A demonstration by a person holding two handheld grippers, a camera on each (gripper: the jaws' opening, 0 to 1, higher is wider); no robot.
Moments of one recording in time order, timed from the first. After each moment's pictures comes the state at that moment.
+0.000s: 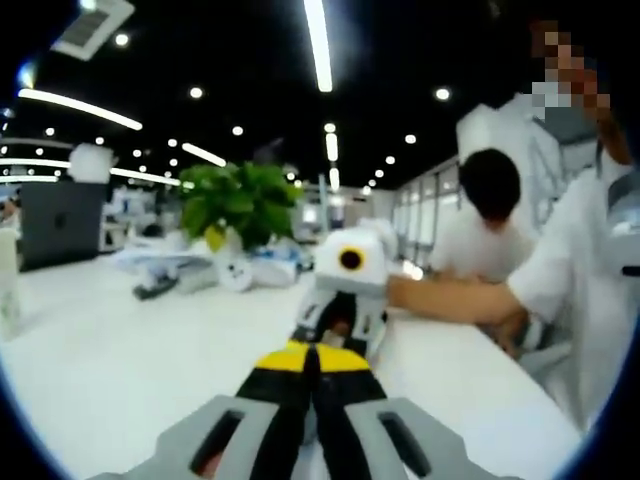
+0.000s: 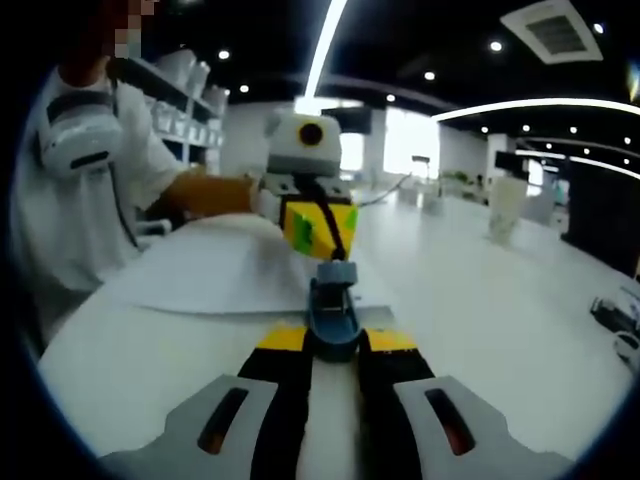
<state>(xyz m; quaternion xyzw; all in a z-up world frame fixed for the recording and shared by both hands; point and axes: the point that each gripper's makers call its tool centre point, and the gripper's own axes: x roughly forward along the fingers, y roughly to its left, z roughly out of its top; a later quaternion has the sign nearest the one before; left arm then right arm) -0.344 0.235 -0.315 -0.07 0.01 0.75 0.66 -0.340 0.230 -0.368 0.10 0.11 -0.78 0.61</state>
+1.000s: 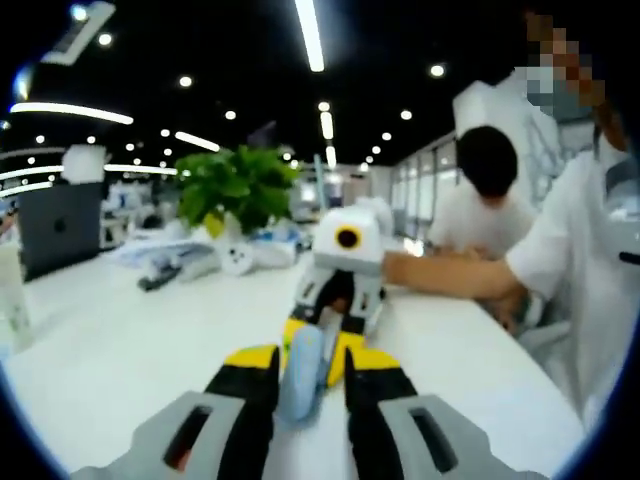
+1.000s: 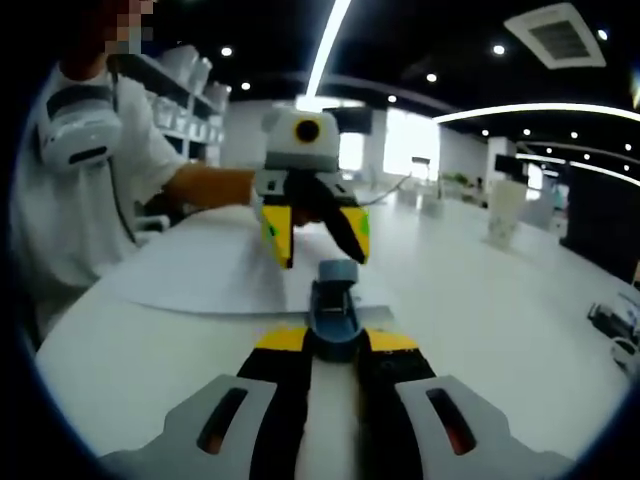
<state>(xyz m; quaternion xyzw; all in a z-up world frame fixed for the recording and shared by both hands) -0.340 0.224 -0.325 -0.09 0.06 0.75 0.66 -0.341 0.228 -0.368 0.09 0.12 -0.78 0.61</state>
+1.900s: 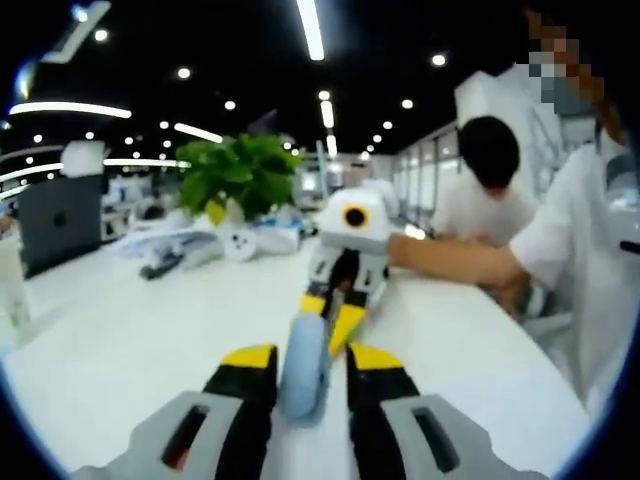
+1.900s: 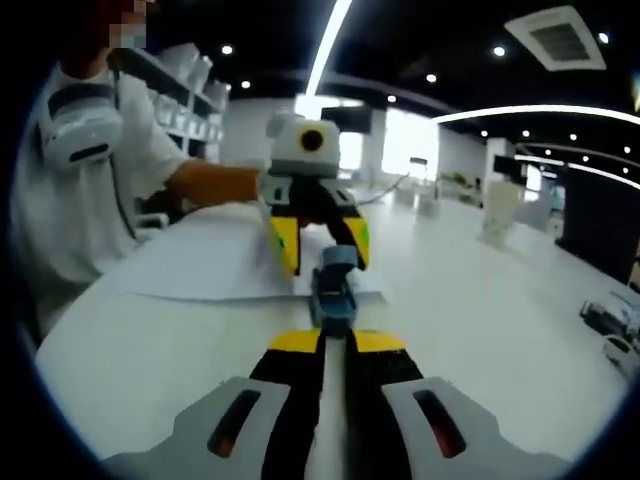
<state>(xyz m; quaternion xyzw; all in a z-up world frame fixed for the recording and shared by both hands) -0.347 0.220 -0.336 -0.10 0.08 0.75 0.65 -0.341 0.241 -0.367 0.09 0.12 -0.78 0.61</state>
